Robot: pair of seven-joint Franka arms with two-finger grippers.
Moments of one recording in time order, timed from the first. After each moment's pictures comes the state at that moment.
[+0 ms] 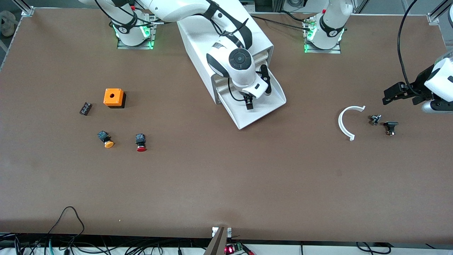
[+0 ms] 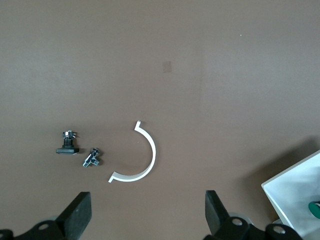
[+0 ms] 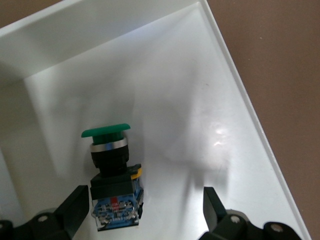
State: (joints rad) left arm 0.01 0.04 0.02 -1.67 -0.01 1.69 0.01; right arm 0.80 0.77 0.17 -1.36 0.06 2.19 -0.82
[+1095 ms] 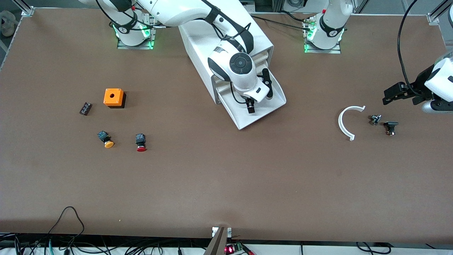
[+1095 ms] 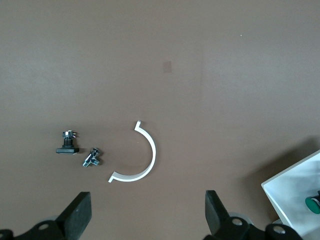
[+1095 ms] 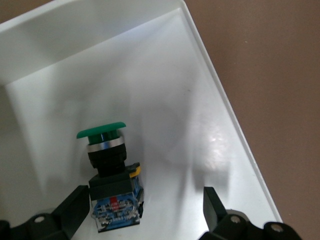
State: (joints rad) left arm 0.01 0.04 0.02 -1.67 -0.01 1.69 0.01; right arm 0.80 0.82 0.17 -1.29 0.06 2.17 -0.82
